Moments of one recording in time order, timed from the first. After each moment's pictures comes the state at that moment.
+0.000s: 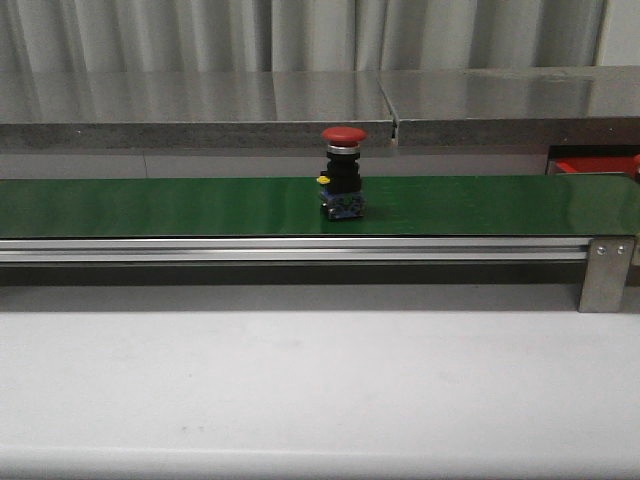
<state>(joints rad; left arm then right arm) -0.10 0.71 -0.85 -0.29 0.75 0.22 -0.42 1.45 -0.93 0.77 0.55 -0.67</state>
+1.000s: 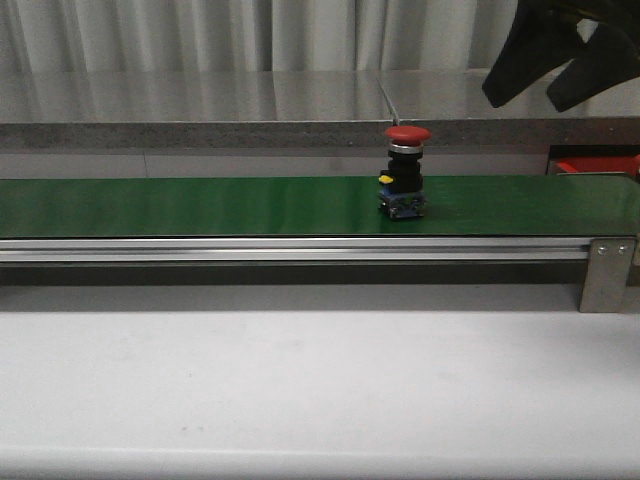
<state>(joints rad) -0.10 0.71 -0.85 -0.29 0.75 0.22 0.06 1.52 -1.16 0.67 0.69 -0.70</state>
